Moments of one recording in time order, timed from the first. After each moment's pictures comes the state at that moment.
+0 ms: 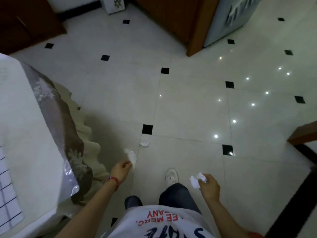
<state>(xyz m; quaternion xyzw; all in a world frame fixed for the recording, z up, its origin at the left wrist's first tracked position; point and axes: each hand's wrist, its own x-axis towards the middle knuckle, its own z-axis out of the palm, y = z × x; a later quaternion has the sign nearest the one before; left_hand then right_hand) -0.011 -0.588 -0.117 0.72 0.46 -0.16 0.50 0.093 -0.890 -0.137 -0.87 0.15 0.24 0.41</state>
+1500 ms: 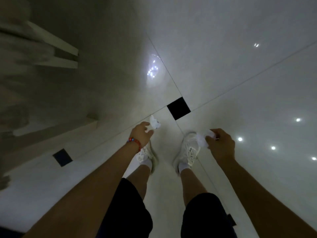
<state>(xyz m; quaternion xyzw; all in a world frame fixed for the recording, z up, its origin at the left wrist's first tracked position) 0.257 -0.437 -0.519 0.40 0.72 -0.14 0.55 0.495 -0.489 -0.482 -0.84 -0.25 0.47 0.08</state>
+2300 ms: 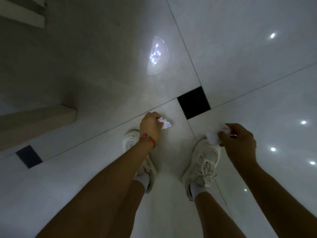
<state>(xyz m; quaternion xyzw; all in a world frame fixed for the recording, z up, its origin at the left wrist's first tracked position) 0.257 -0.471 -0.734 0.46 0.76 -0.03 0.46 0.470 -0.491 -0.645 -0.83 -0.29 0.47 0.09</state>
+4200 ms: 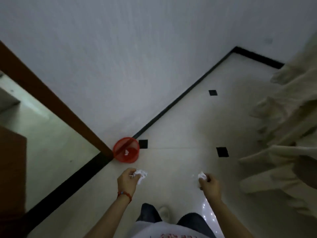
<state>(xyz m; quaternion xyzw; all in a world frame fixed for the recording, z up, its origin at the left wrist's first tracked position) 0.292 -1.104 -0.071 -0.41 0.77 0.50 -0.04 0.203 -0.843 -0.104 -0.18 -0.83 0.49 -0.19</state>
